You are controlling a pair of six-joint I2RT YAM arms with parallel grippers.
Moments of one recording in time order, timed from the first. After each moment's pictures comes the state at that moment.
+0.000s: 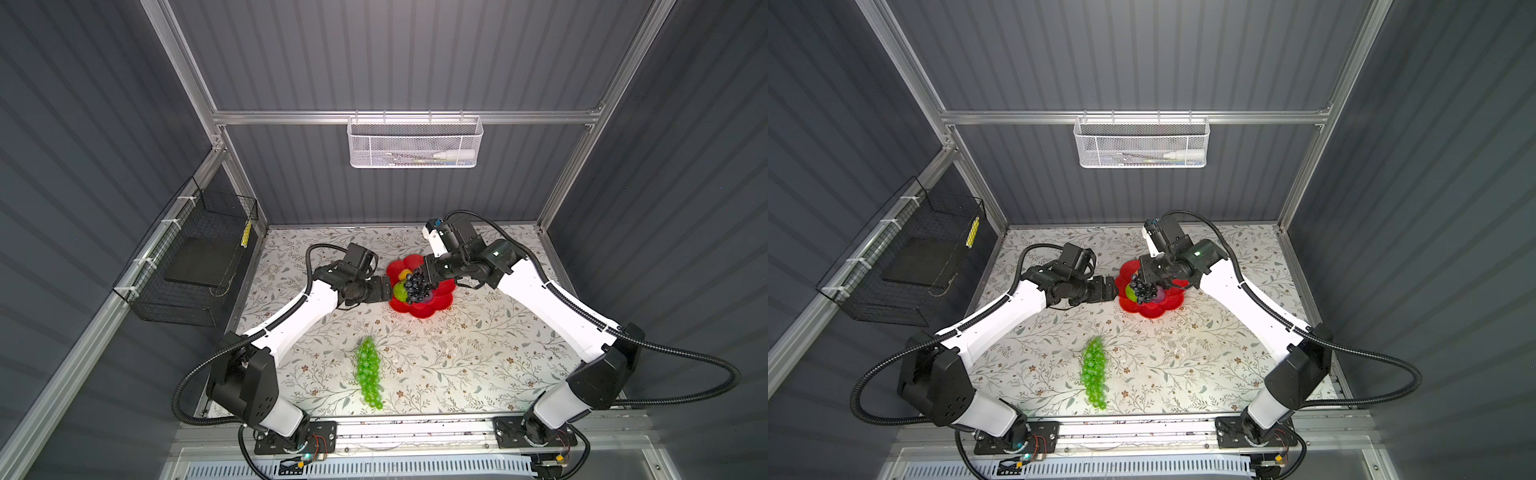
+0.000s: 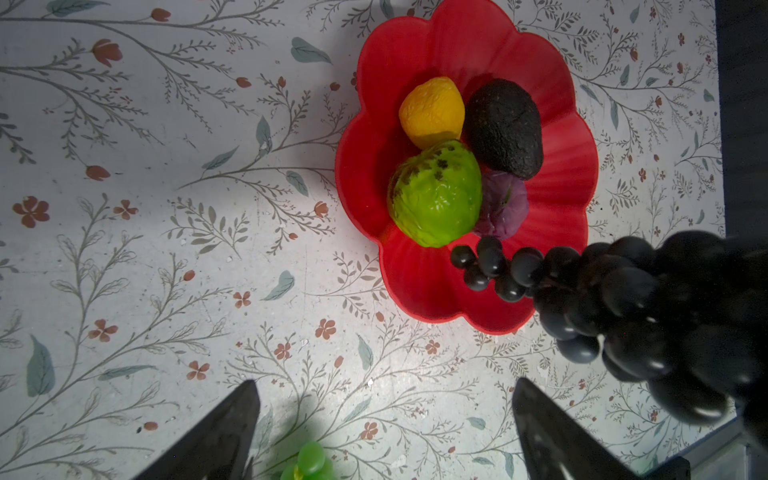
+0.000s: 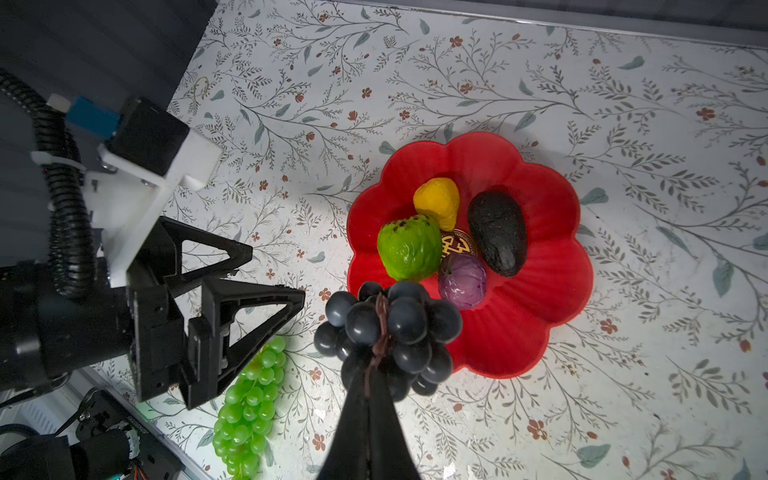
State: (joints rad) left arm -0.54 1.53 1.24 -0.70 0.11 -0.51; right arm 0.69 1.60 1.66 -0.88 -0.03 0.35
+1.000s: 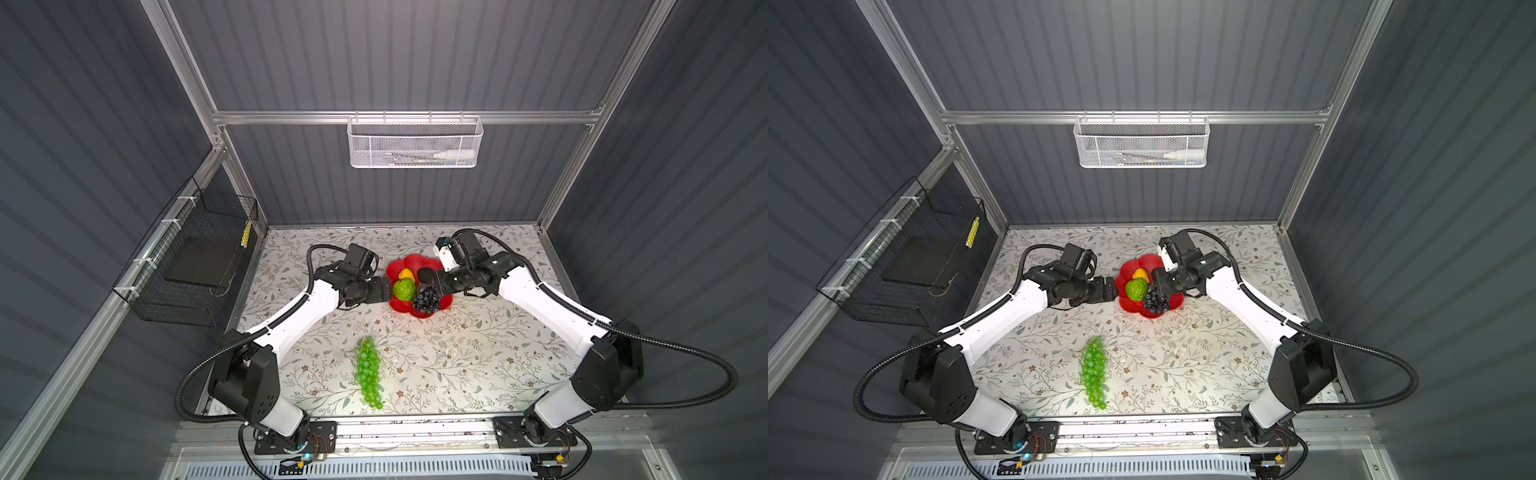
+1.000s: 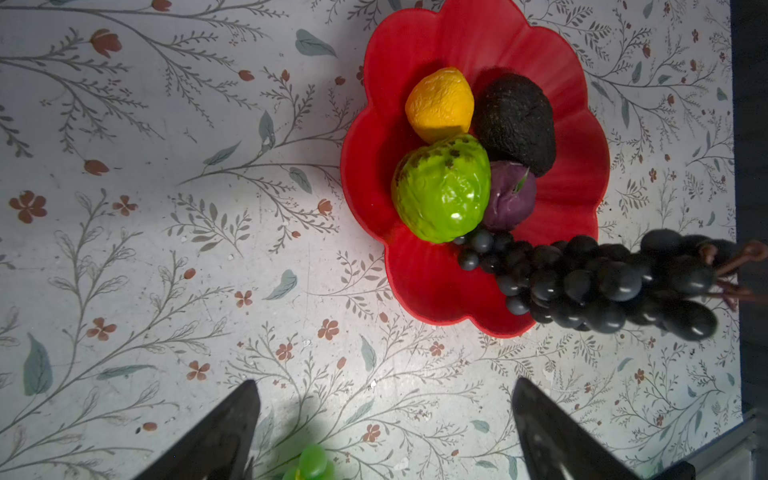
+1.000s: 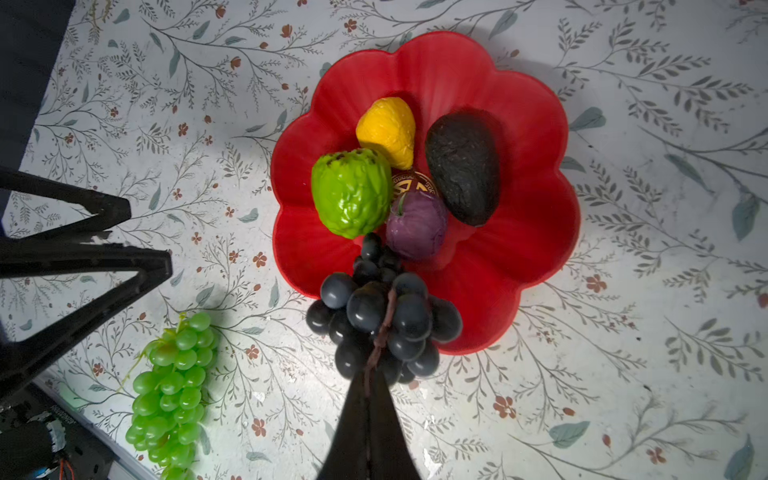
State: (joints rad) left arm -0.54 1.54 1.24 -0.70 0.11 -0.52; right arm 0.55 1.58 1.38 -0.76 -0.10 0.26
